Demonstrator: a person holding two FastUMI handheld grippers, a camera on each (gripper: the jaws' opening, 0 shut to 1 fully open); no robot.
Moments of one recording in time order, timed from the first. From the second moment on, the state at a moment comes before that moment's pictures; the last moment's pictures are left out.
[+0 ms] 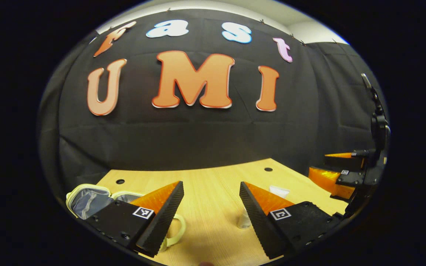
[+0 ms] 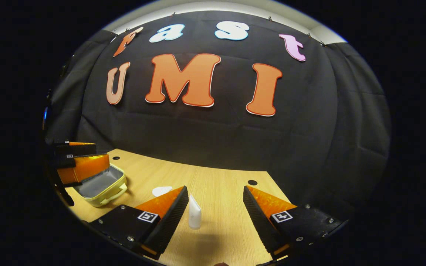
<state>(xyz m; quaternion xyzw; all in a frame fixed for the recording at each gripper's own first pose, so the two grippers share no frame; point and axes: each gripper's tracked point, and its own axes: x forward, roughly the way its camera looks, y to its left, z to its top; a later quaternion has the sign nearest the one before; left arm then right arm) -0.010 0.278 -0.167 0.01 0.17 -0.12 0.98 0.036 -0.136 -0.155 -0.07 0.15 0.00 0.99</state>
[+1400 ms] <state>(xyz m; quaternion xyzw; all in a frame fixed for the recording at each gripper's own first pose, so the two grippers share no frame) 0.020 0.161 -0.382 0.03 0.34 -0.23 0.91 0.020 -0.156 -0.230 -0.08 0.26 0.01 0.96</state>
